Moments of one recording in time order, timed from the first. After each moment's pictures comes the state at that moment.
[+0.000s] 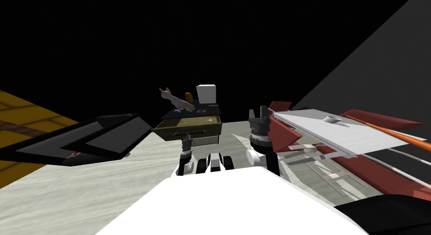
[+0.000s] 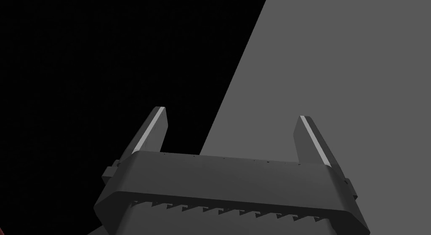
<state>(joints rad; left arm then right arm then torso) 0.10 0.10 -0.06 -0.99 0.13 -1.24 0.06 0.50 -0.04 0.03 -2.36 0.01 -0.56 0.12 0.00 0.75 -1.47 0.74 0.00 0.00</state>
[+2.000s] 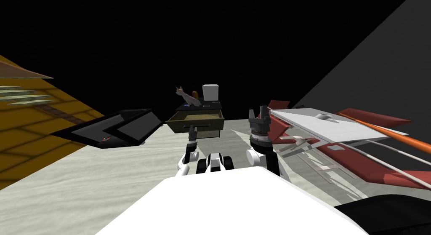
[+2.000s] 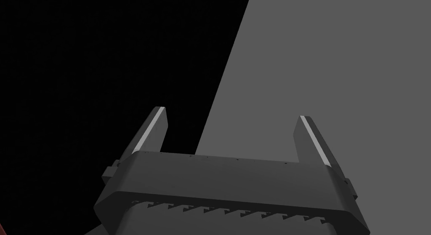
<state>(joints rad) 0.02 0.04 -0.08 -1.13 0.12 -0.96 -0.01 0.50 -0.04 0.04 -2.36 0.01 -0.56 0.12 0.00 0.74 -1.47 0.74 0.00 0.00</state>
